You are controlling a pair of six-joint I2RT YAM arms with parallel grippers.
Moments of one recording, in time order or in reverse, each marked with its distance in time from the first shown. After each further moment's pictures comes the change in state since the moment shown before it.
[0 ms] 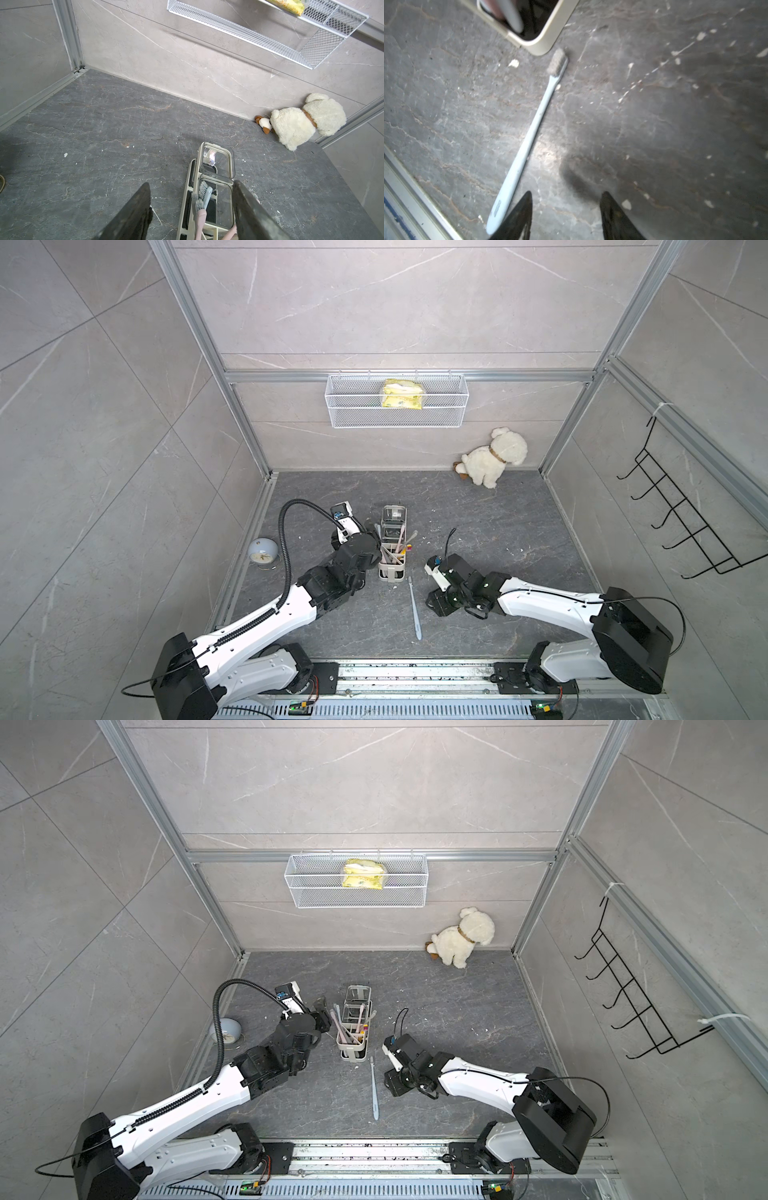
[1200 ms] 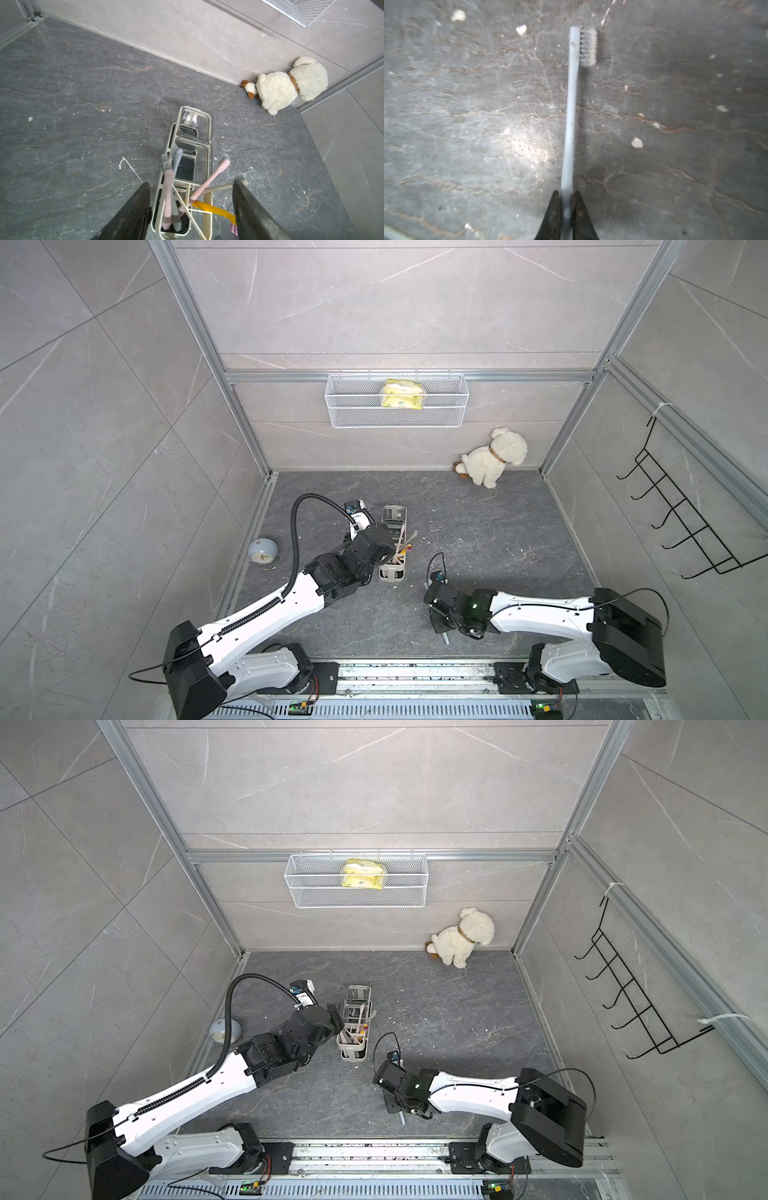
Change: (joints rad) left arm -0.059 0.105 0.196 -0.286 0.158 -0.177; right arm 0.198 -0.013 -0.029 -0.093 0.249 0.369
